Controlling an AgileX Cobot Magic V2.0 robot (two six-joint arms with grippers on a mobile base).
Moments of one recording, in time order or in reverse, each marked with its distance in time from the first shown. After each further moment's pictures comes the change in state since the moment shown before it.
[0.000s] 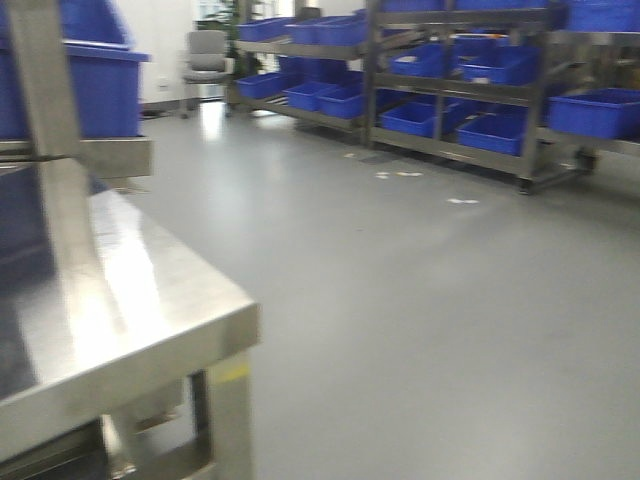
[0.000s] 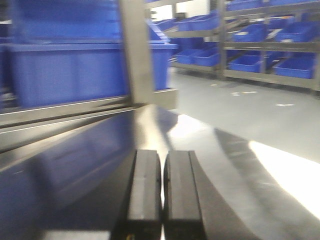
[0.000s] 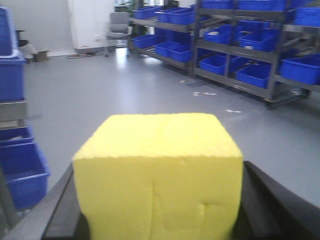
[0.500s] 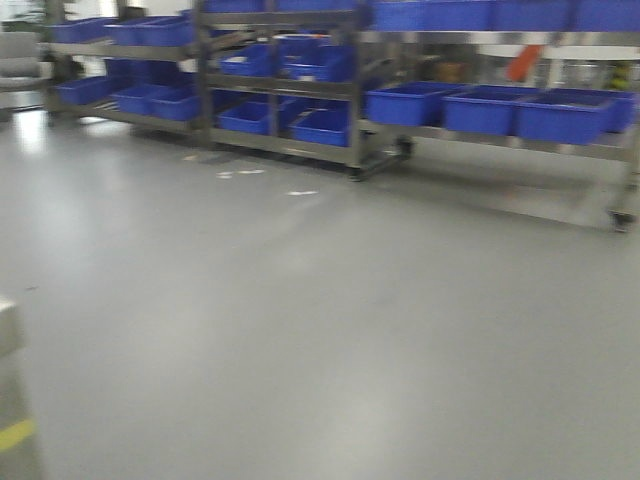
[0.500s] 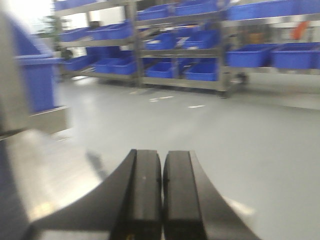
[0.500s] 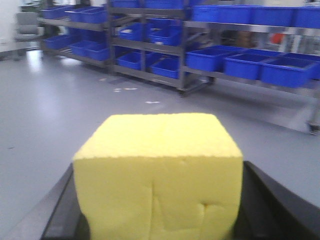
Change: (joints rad) left arm 0.000 0.000 0.000 0.000 0.000 0.000; right arm 0.000 0.000 0.000 0.000 0.000 0.000
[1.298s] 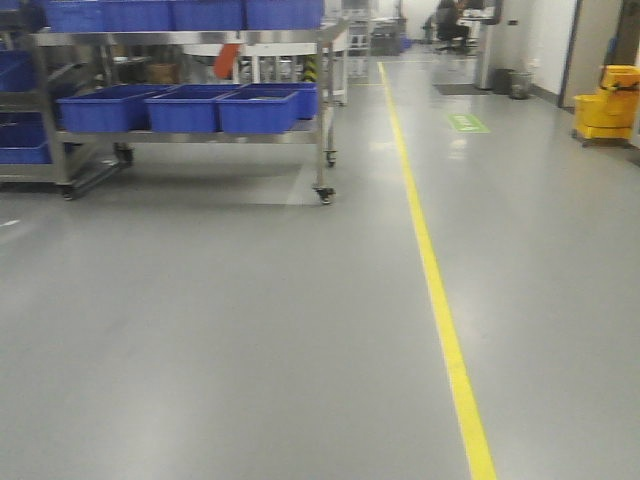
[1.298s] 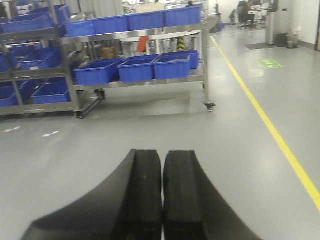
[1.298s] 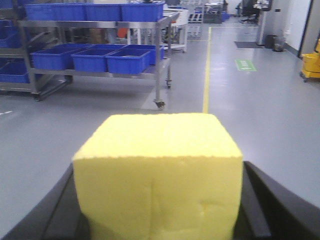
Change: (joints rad) left arm 0.000 0.000 0.000 0.000 0.000 0.000; right arm 0.000 0.000 0.000 0.000 0.000 0.000
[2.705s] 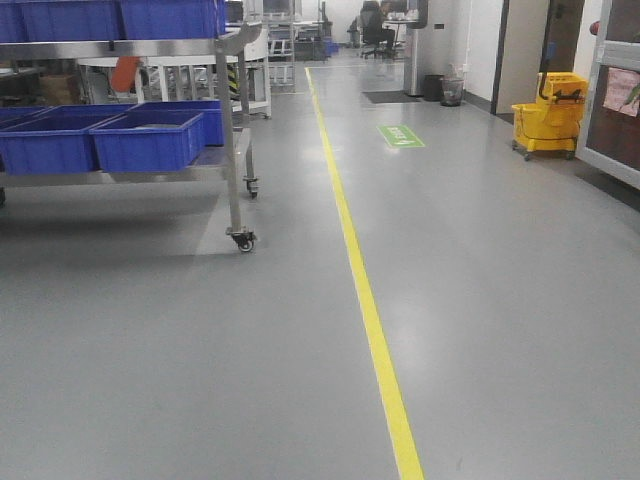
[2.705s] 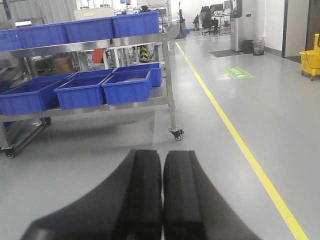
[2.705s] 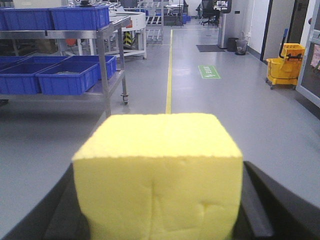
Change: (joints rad) left arm 0.000 0.000 0.000 0.000 0.000 0.000; right arm 0.000 -0.002 0.000 0.000 0.000 0.000
